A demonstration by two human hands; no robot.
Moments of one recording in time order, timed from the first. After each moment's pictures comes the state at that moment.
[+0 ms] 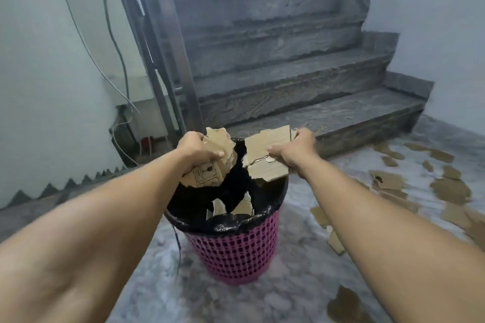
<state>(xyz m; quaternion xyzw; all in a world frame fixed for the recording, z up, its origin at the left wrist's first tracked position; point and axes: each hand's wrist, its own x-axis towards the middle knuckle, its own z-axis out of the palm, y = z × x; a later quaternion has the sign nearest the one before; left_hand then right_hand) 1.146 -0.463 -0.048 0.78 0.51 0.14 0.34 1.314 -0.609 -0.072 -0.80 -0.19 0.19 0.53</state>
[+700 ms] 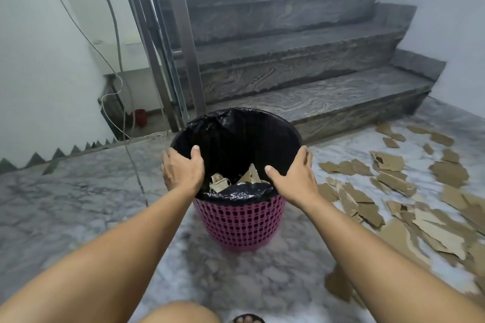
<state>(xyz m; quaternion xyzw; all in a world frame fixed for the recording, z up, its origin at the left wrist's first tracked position) 1.111 -0.467 -0.169 0.64 0.64 0.34 0.27 1.258 -0.629 -0.163 -0.86 -0.31 0.19 0.36</state>
